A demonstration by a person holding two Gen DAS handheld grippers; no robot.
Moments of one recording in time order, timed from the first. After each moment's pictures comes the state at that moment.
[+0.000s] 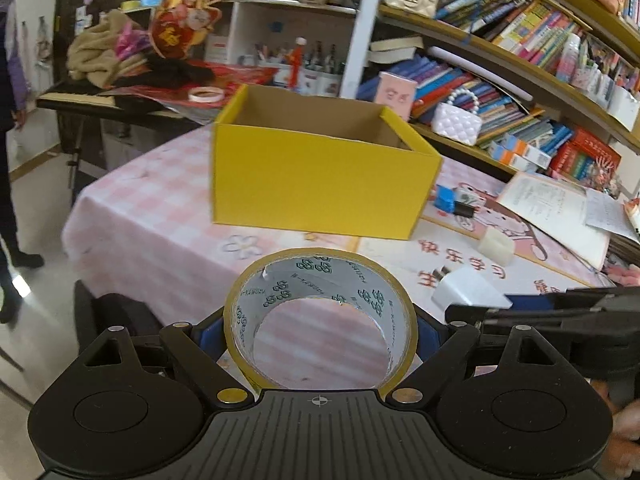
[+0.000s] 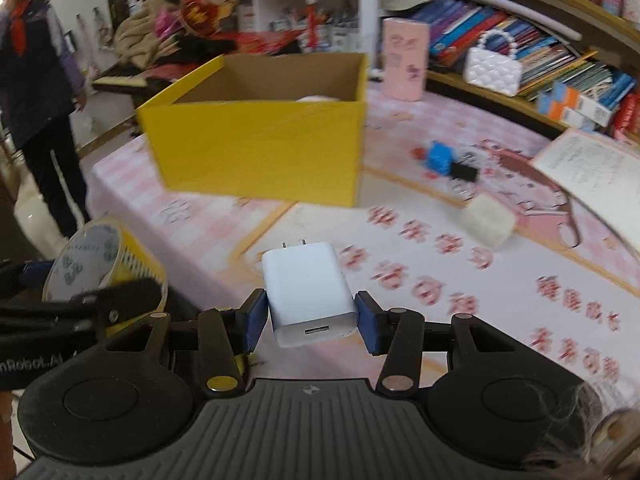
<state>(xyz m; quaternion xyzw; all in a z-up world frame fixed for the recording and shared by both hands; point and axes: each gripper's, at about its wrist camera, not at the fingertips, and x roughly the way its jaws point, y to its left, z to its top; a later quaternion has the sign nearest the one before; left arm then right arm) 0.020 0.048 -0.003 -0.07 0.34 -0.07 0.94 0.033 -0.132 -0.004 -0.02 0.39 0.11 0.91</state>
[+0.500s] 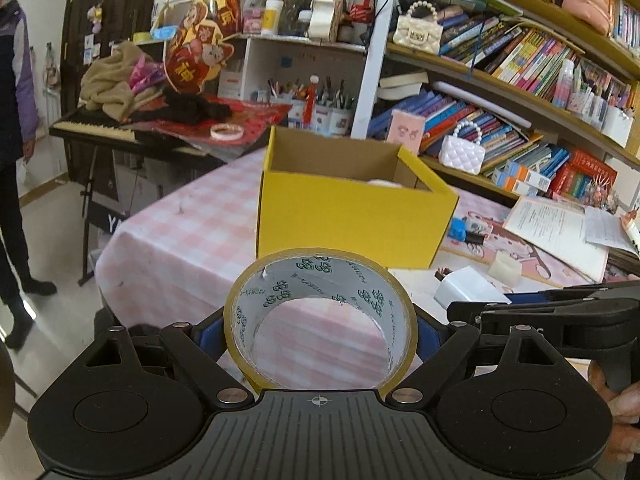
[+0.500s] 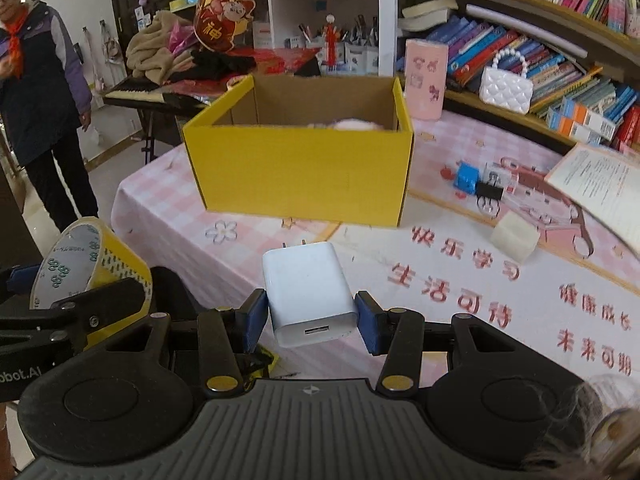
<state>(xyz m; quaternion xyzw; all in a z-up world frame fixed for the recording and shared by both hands) 0.005 0.087 0.023 -0.06 0.29 -0.08 0.95 0.025 -0.091 0.020 -0.01 0.37 0.10 0.93</state>
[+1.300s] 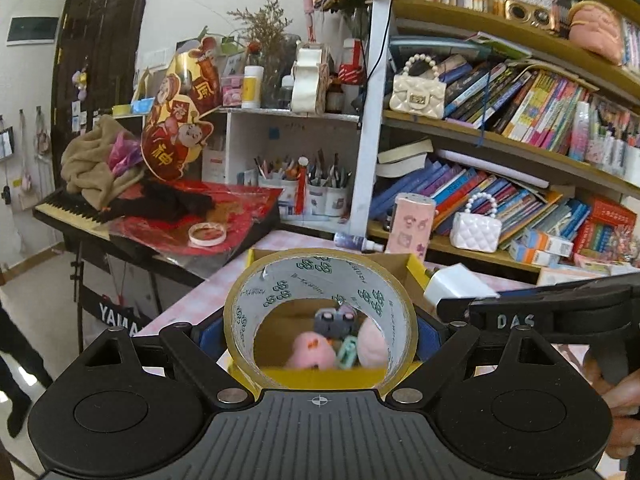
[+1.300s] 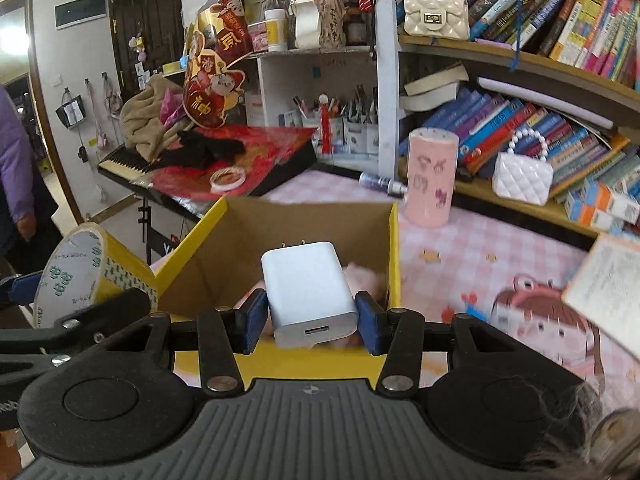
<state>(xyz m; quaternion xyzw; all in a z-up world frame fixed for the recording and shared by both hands) 0.141 0.054 0.078 -0.03 0.21 -0.07 0.97 0.176 -0.115 0.086 0.01 0.29 0.12 0.95</state>
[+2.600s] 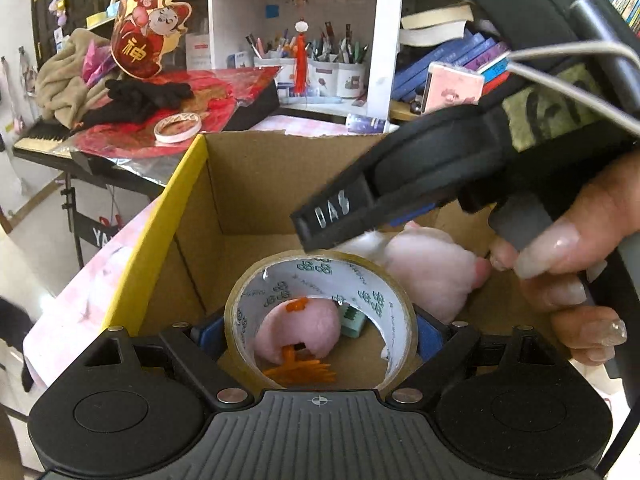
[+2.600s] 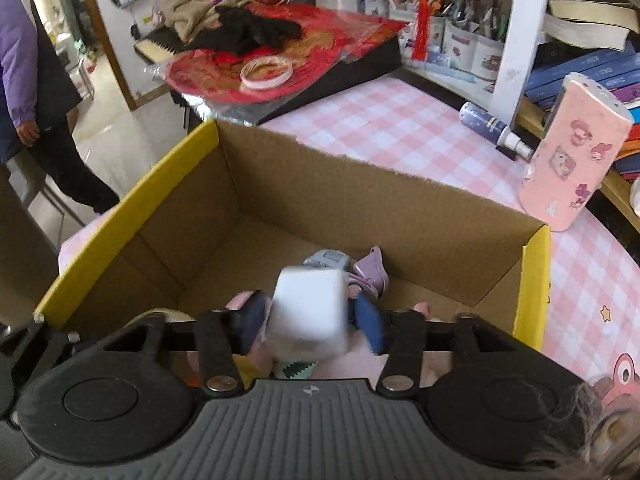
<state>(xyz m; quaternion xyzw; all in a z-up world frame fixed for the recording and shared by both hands) 0.253 0.008 0.002 0.00 0.37 -0.04 0.93 0.361 -0.060 0.016 -0.07 0.44 0.24 0.86</state>
